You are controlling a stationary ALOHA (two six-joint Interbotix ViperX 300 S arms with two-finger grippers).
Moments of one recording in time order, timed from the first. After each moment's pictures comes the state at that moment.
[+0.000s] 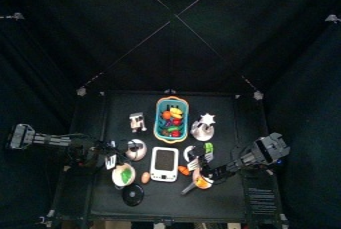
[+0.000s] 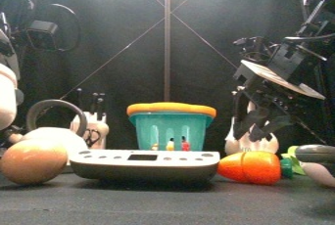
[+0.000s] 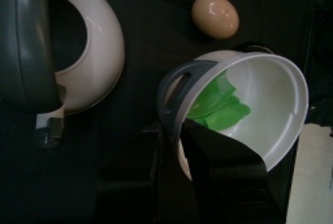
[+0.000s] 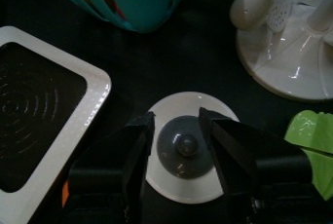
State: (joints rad) left arm 0.01 -0.72 1.14 -0.38 0.63 0.01; right arm 0.39 0.08 0.76 -1.17 0.96 2.39
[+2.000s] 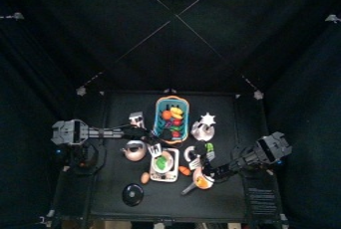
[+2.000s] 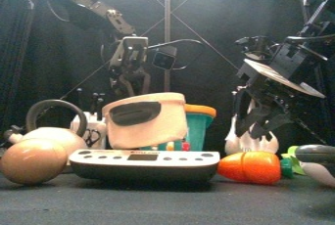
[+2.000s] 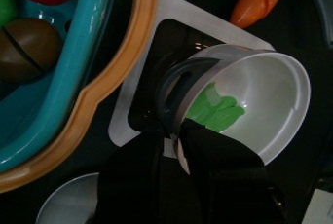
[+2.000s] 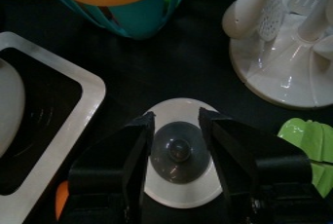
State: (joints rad) left arm 0.18 0.09 0.38 -0.28 0.75 0.01; right arm 0.39 0.05 0.79 -1.19 0.96 2.39
